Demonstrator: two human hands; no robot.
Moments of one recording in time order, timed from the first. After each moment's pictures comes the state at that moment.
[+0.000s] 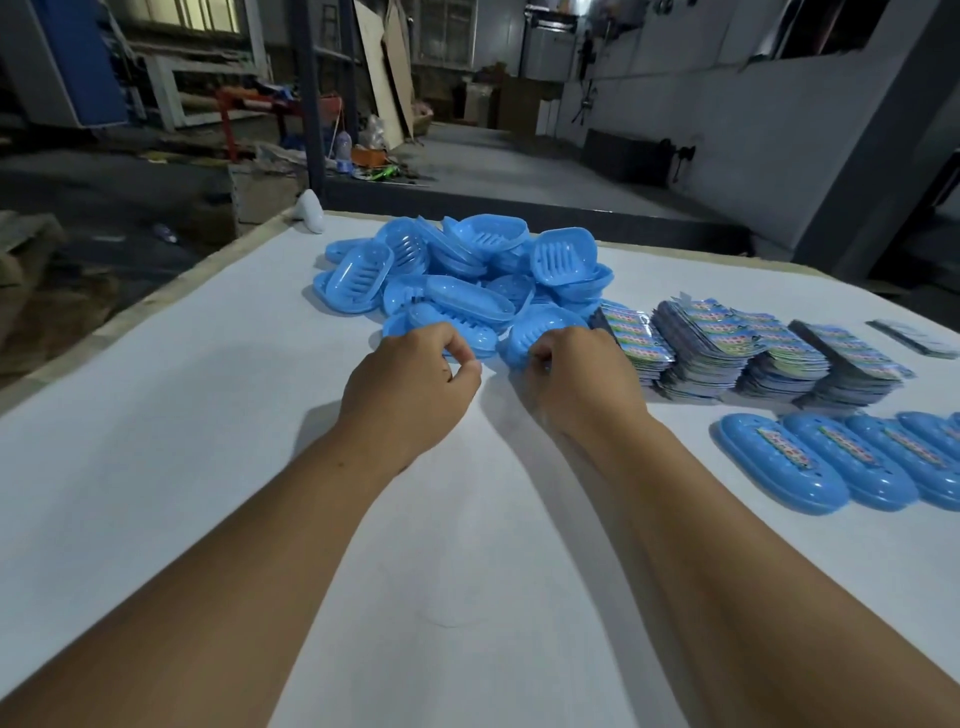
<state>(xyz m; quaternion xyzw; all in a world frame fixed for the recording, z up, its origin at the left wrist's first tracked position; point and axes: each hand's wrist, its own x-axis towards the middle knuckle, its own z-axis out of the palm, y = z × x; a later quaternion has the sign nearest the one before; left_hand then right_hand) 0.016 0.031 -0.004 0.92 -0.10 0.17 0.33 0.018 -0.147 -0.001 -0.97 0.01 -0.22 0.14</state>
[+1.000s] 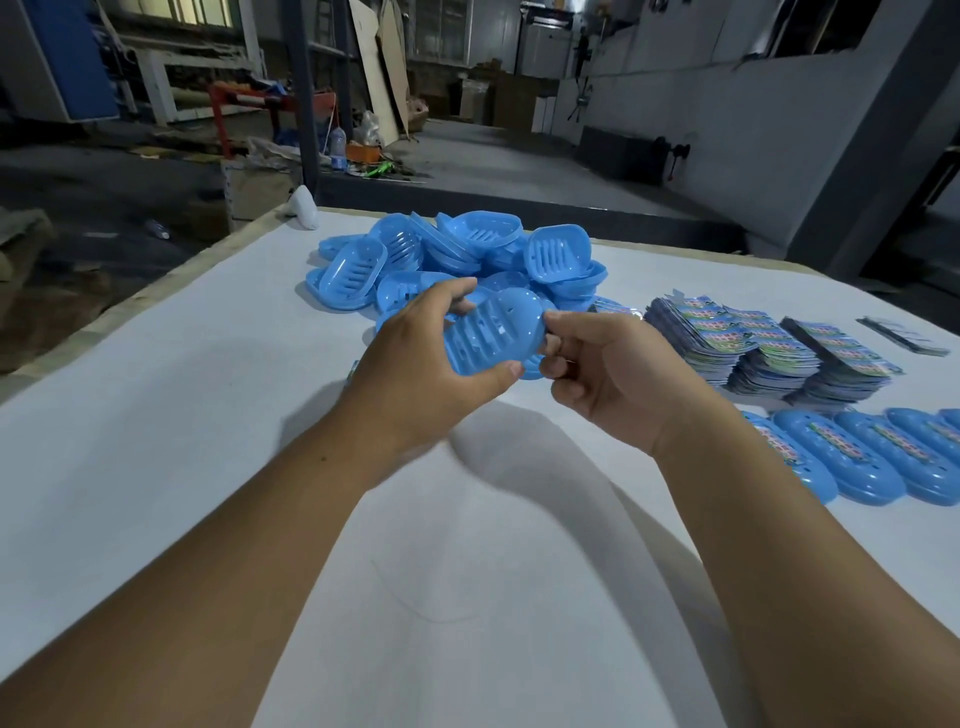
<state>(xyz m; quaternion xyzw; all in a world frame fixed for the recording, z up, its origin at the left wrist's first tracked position) 0.001 0.029 0.010 0.85 -0.20 0.18 0.45 -0.018 -0.160 0.041 -0.62 0.02 0.07 0.78</state>
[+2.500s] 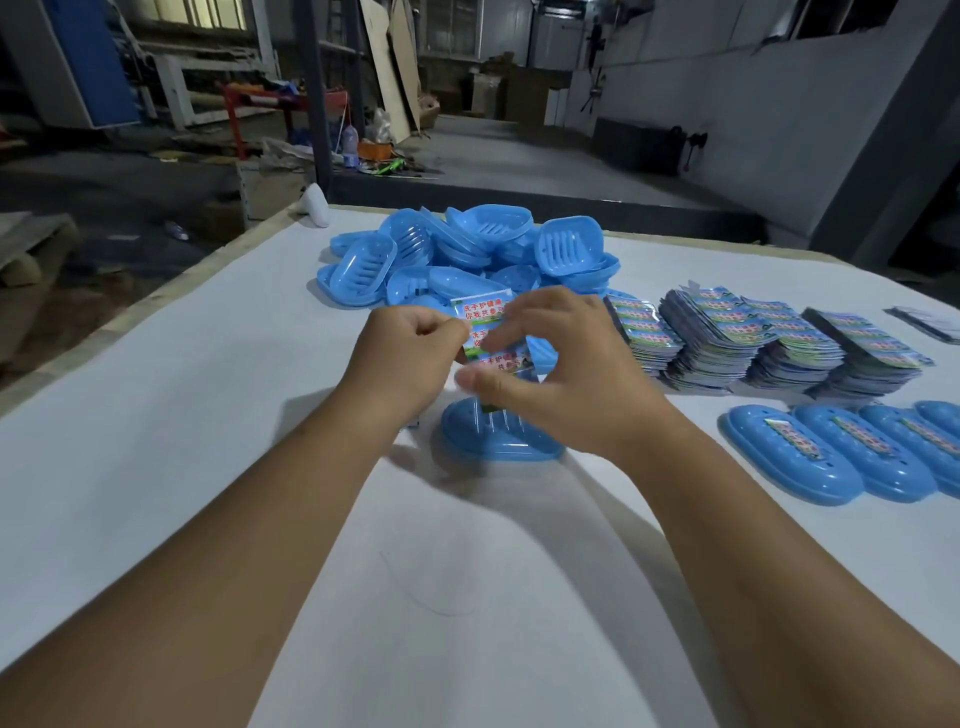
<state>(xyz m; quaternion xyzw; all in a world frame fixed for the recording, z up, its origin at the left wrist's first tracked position) 0.013 0.031 0.014 0.81 -0.04 0.09 0.58 -0.024 -0.135 0.025 -0.91 -0.18 -0.22 0.30</state>
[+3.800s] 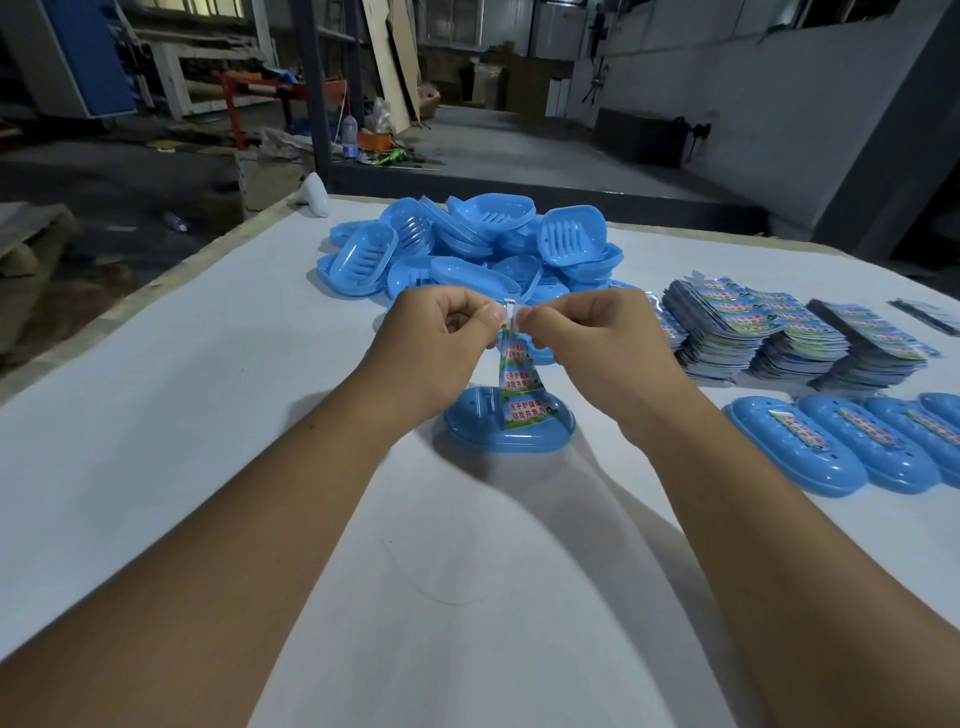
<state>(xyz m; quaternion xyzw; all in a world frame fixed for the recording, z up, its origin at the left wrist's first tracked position) 0.005 0.023 0.015 0.80 -0.17 0.13 0.56 -0.019 -0.138 0.030 -0.83 -0.03 -0.18 0.53</state>
